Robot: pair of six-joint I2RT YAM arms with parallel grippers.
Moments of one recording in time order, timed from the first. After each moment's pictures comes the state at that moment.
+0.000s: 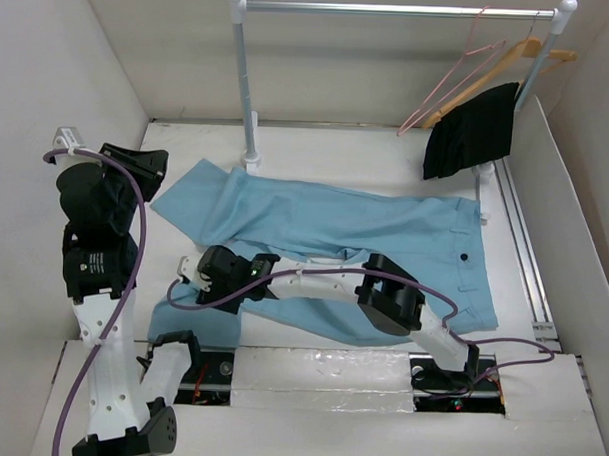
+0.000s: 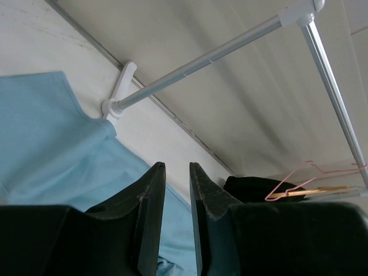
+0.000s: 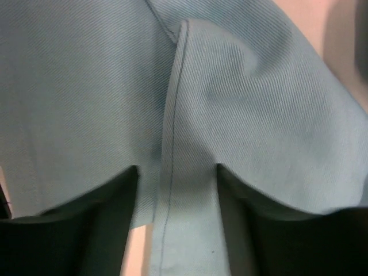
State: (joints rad) left arm 0.18 0.83 1.28 -0.59 0.13 -0.88; right arm 1.28 2.30 1.89 -0.46 0.02 -0.19
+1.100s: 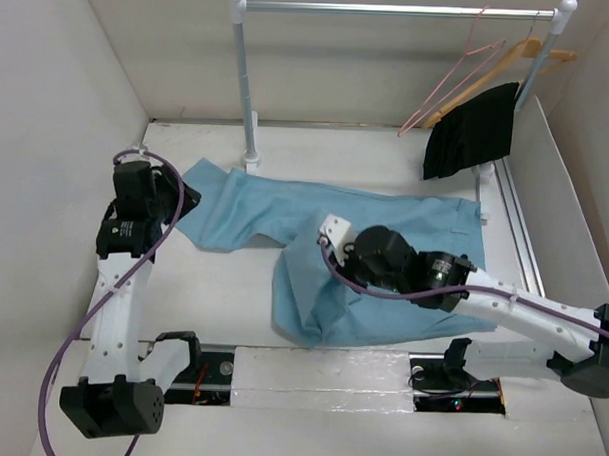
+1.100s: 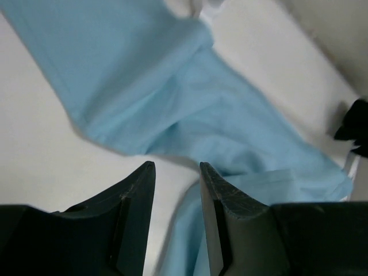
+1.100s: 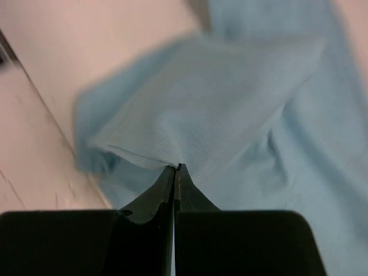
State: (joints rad) left arm 0.07 0.97 1.10 -0.68 0.10 -0.63; right arm 1.11 1.15 1.13 -0.55 0.17 -0.06
